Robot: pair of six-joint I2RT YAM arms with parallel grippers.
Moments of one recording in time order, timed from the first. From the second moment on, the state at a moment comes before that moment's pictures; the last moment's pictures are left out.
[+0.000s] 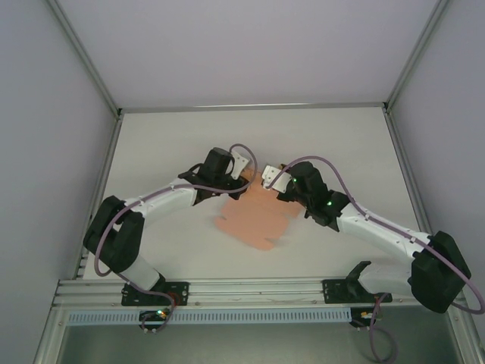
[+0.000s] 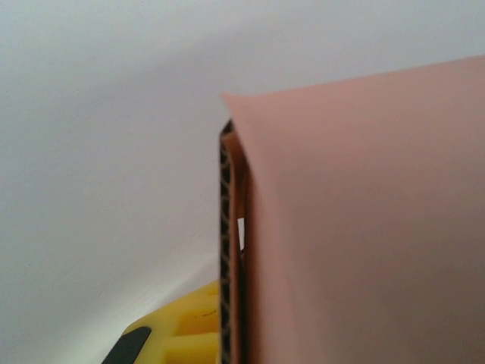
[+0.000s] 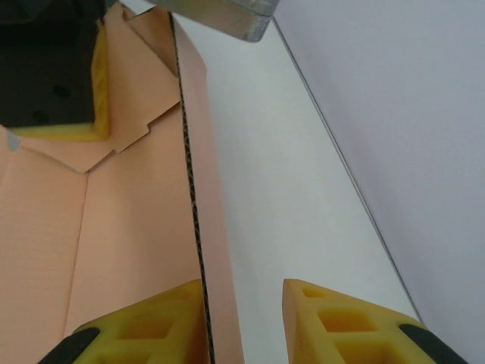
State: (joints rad) left arm -0.70 1.59 1.00 -0.20 0.23 -0.11; right arm 0.65 1.21 0.77 -0.06 0.21 -0.74
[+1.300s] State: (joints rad) left arm -0.67 1.61 1.00 -0.30 0.19 -0.10; right arm 0.61 1.40 0.99 -0.28 -0.06 -0.68
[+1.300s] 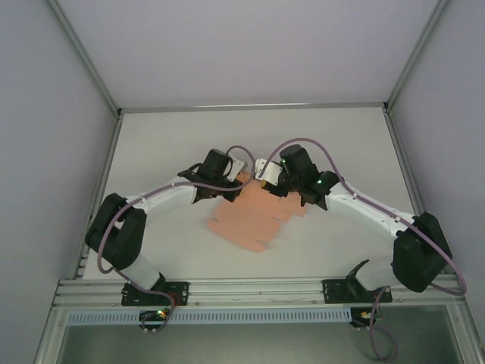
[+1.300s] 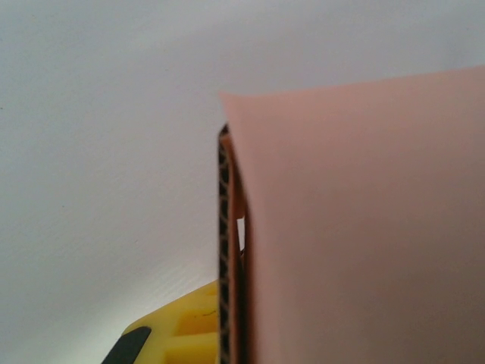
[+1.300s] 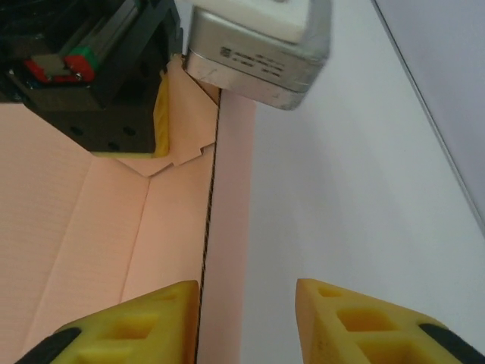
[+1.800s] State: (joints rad) left arm -0.67 1.62 1.00 -0.32 0.22 -0.16; right arm 0.65 1.45 0.99 -0.25 0.05 -0.73
